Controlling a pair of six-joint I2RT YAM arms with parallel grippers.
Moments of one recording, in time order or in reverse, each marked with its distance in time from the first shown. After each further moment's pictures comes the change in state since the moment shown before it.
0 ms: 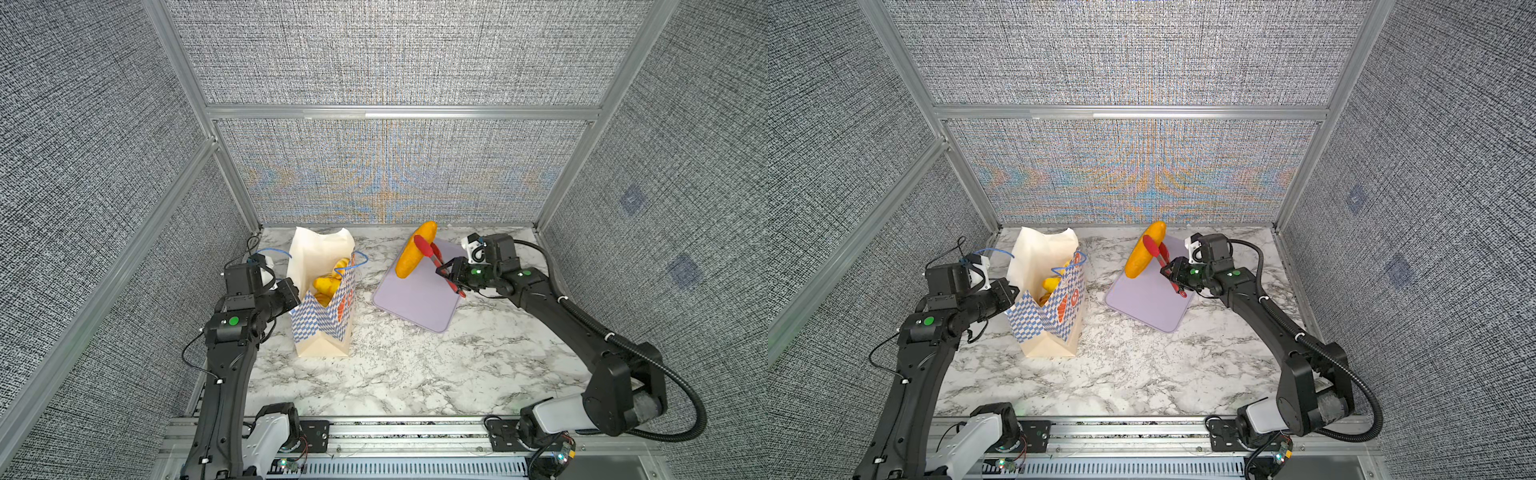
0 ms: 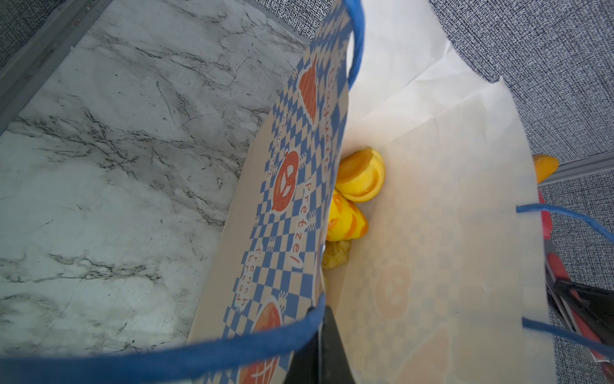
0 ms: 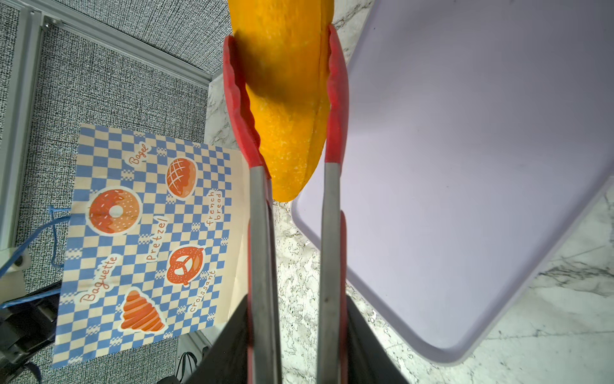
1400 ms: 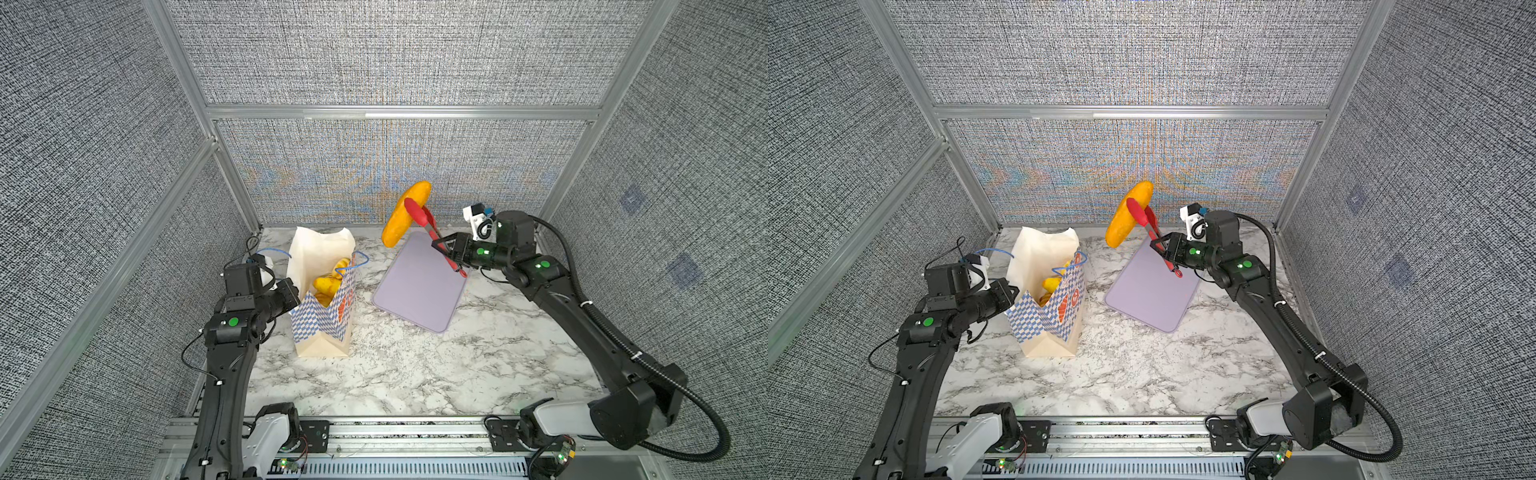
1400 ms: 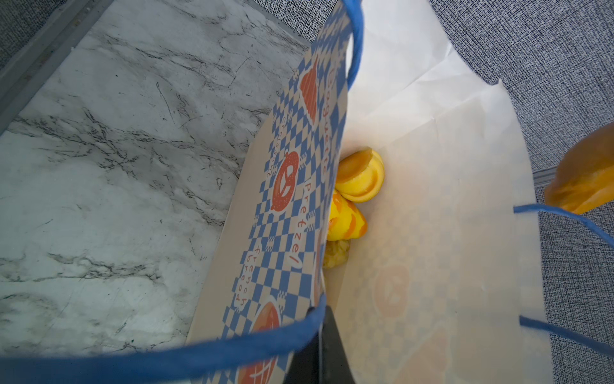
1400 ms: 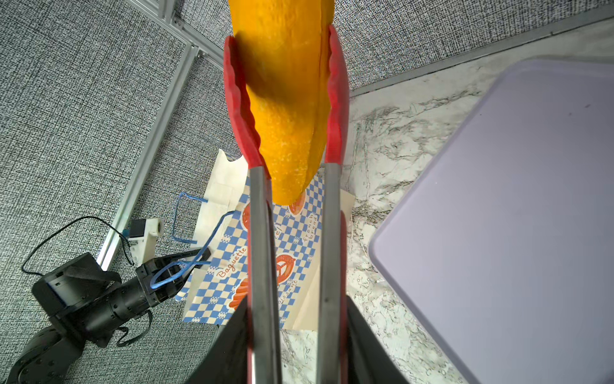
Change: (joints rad) left arm 0.000 -0.006 0.000 0.000 0.002 -0.004; right arm 0.048 -0.048 0.222 0.003 -0.079 0.013
